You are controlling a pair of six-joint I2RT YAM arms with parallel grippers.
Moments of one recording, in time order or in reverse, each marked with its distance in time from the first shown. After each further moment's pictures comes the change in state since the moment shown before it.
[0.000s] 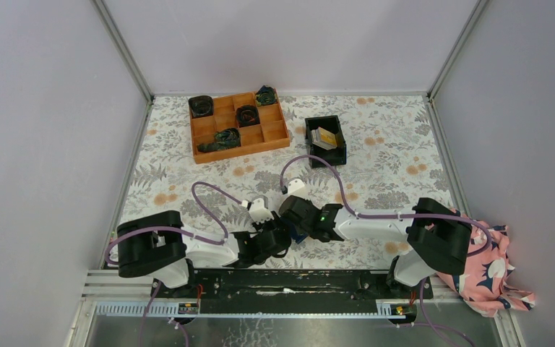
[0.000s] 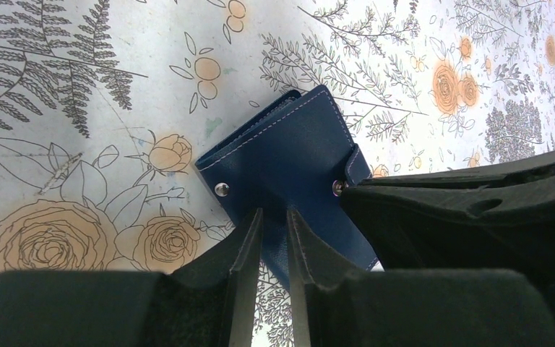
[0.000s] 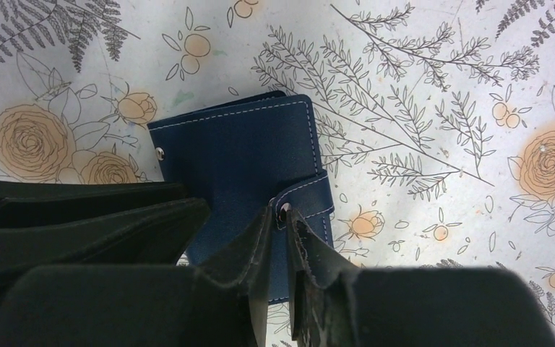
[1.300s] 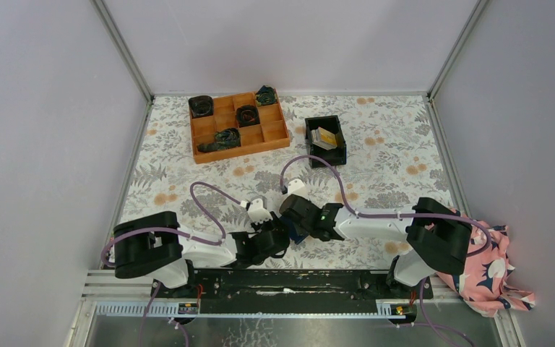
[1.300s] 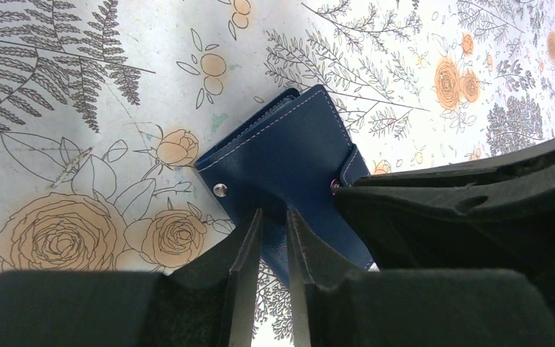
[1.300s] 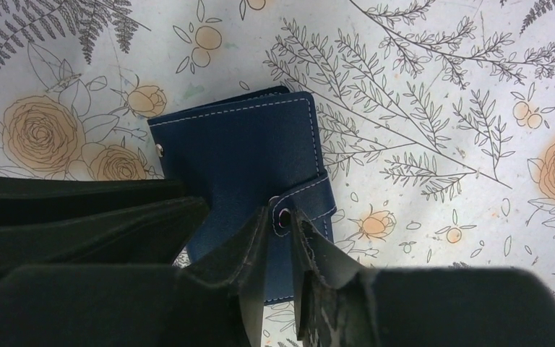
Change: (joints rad) left arm -0.001 -0.024 -0.010 -0.016 0.006 0.000; right arm -0.014 0.006 -0.001 0.011 -0.045 -0.004
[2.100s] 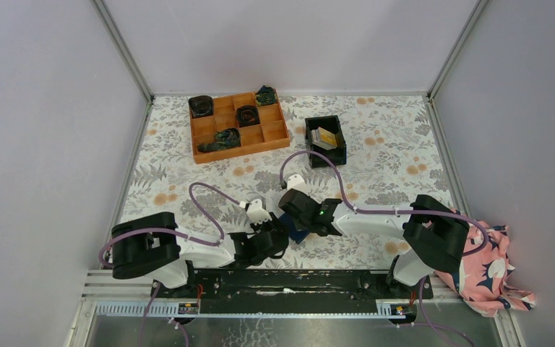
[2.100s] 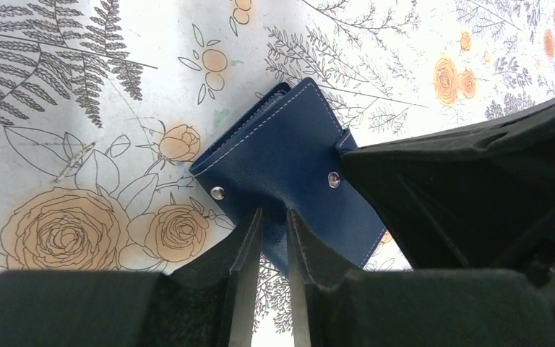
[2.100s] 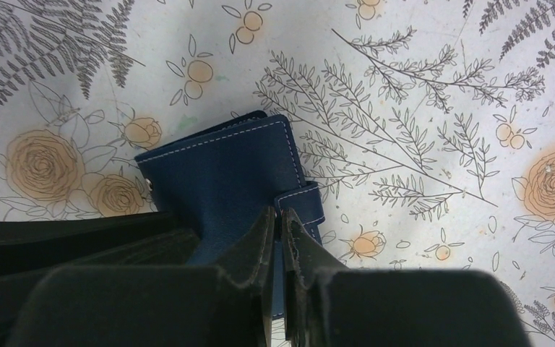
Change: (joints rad) left arm -0.005 -0.016 -0.013 0.003 0.008 -0.003; right arm -0.032 0.021 0.039 0.000 -0.001 -0.018
